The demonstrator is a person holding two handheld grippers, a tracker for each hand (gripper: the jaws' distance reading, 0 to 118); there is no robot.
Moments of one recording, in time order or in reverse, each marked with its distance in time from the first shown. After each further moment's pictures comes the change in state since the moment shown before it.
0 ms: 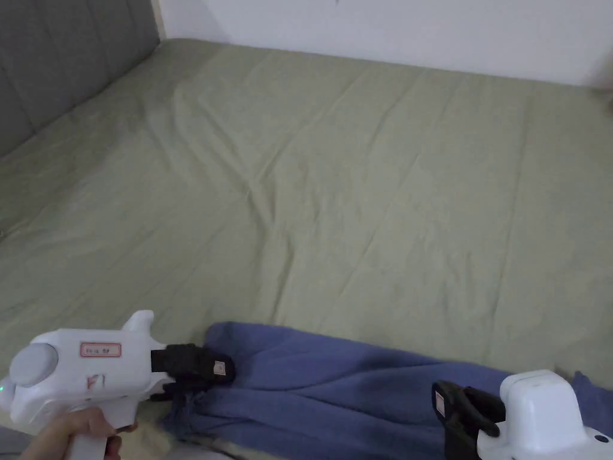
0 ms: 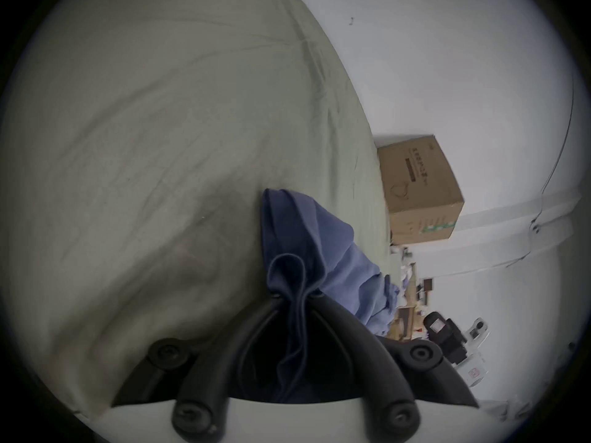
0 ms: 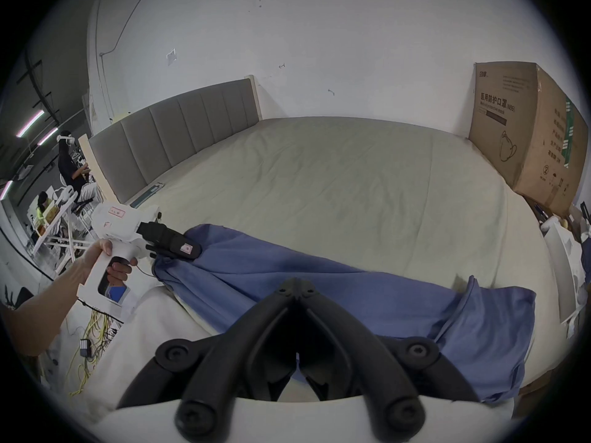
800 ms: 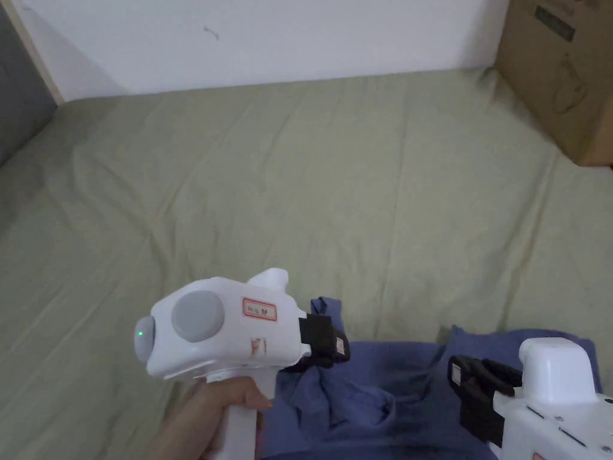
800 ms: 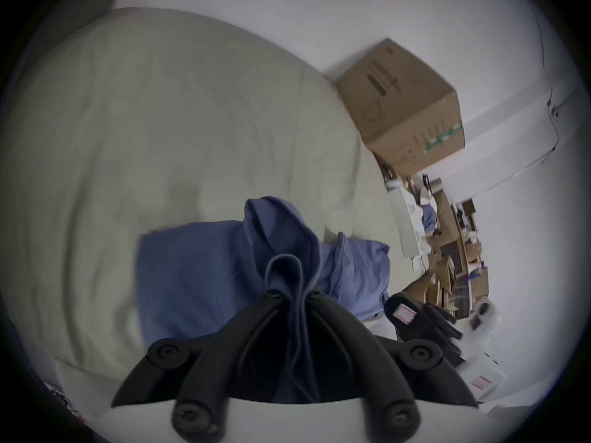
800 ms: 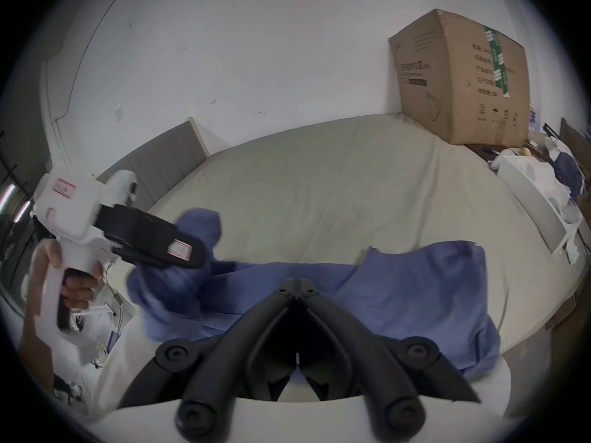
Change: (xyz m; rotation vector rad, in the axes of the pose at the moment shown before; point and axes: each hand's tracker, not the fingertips) left arm 0.281 -0.096 -0.159 -0.186 0.125 -0.354; right arm 0.121 -0.042 0.073 0.109 -0.138 -0.310
